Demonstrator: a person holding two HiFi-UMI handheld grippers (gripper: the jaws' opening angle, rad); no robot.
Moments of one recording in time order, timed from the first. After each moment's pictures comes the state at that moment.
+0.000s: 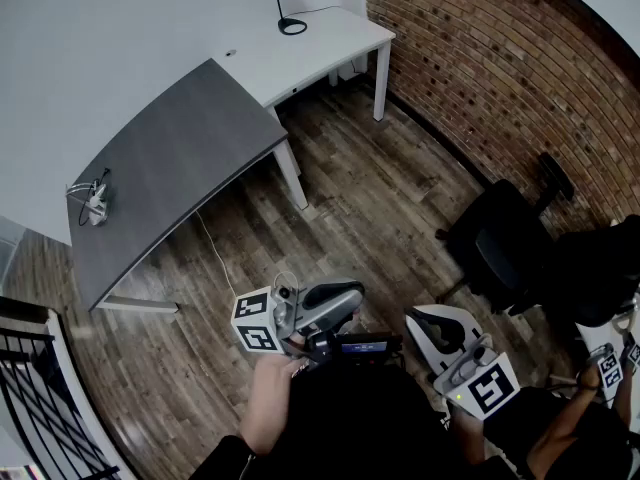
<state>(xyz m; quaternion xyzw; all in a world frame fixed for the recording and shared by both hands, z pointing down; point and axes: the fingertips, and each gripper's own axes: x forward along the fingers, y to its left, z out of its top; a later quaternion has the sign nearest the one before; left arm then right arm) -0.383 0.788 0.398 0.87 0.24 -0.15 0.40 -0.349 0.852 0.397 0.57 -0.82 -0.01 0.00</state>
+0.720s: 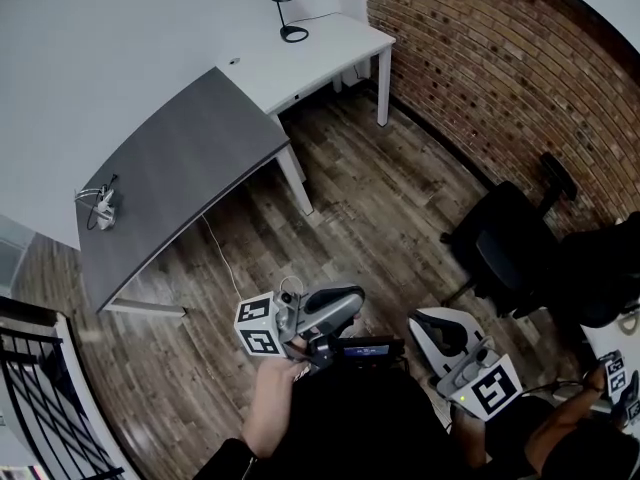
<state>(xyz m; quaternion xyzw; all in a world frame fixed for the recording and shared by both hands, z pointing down) -0.378 0.802 0.400 0.88 0.23 -0.14 0.40 -0.339 0.870 0.397 0.57 -0.82 -0.01 -0.02</state>
